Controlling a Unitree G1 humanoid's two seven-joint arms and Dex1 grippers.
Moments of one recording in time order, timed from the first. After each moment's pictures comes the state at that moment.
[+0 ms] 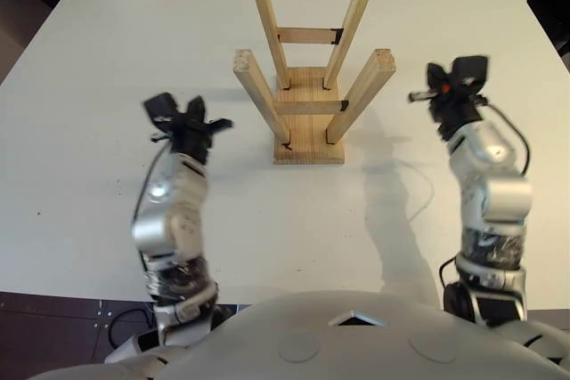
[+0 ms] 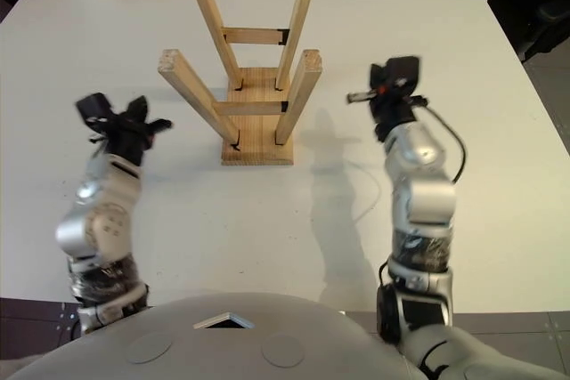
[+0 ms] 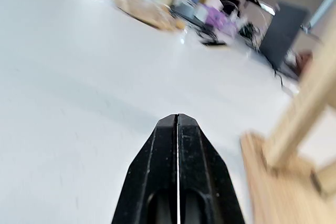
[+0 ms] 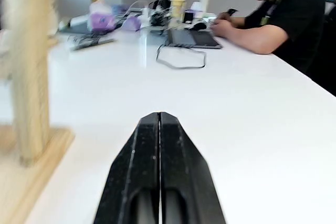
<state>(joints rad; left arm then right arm) -0.16 0.07 0.44 -0.36 -0.58 0.66 0.09 -0.32 -0.25 -0.24 -0.22 0.23 0.61 0.22</state>
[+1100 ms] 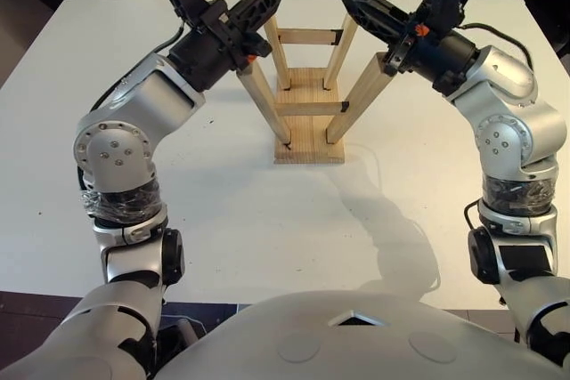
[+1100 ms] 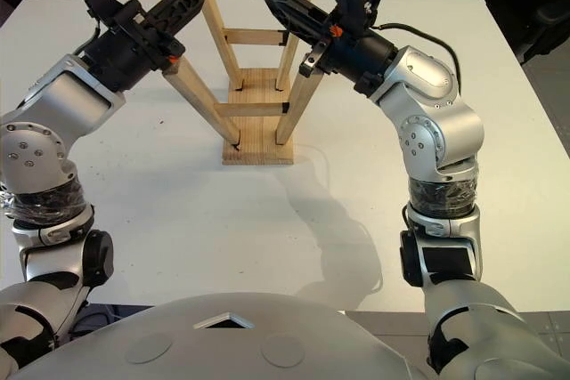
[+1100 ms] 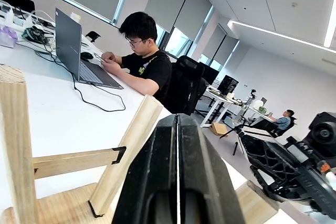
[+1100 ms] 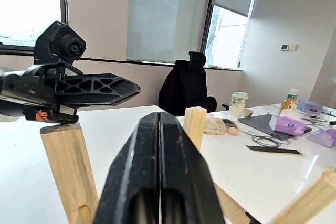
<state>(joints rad) -0.47 0.37 0.16 -0.36 -1.24 0.83 -0.01 -0.51 -0.40 0.02 -0.24 0.57 0.48 0.67</state>
